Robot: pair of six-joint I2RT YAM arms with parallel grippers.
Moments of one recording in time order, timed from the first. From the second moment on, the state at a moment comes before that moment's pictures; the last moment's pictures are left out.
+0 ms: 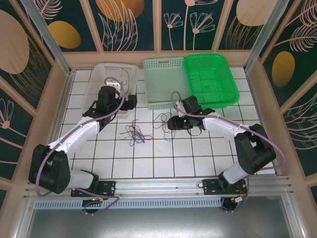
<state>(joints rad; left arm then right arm) -0.36 1.35 0.88 -0.07 -0.02 -0.29 0.58 1.54 0.91 -0.36 -0.36 0.36</state>
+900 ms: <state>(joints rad) -0.36 1.28 0.79 -0.06 0.00 -0.33 0.72 1.78 0.99 -0.32 -0.19 0.39</state>
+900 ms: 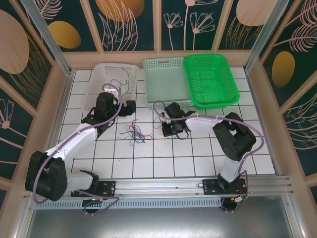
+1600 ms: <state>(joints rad) -0.42 1.28 0.77 0.01 0.08 -0.32 0.55 1.31 1.08 -0.52 -0.50 0.34</state>
